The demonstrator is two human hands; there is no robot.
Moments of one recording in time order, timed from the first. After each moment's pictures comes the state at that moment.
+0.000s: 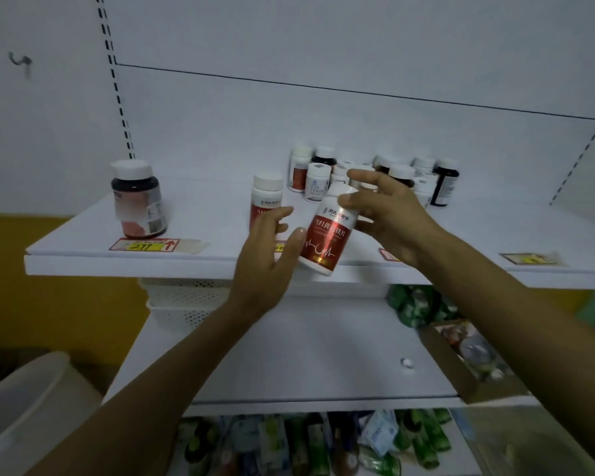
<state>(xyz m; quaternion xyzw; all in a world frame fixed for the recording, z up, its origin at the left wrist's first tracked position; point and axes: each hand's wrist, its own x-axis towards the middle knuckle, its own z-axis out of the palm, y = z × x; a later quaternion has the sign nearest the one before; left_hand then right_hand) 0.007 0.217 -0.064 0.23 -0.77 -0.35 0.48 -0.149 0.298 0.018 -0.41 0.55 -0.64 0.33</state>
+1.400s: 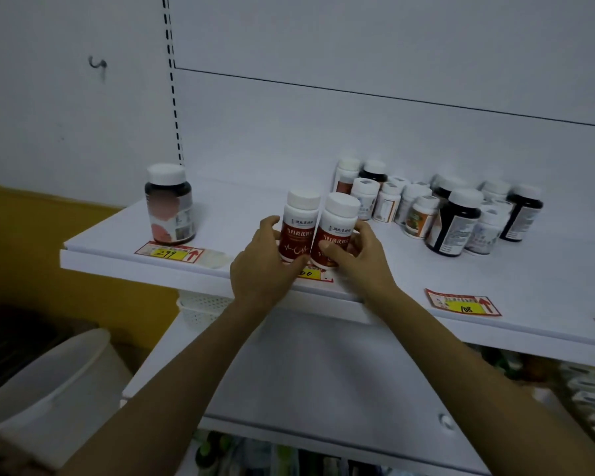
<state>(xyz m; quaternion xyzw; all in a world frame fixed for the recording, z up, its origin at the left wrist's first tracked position) -0.016 0.138 -0.085 0.49 -0.75 -0.18 0.41 -0.157 0.200 -0.064 -0.49 0.61 -0.58 0.24</state>
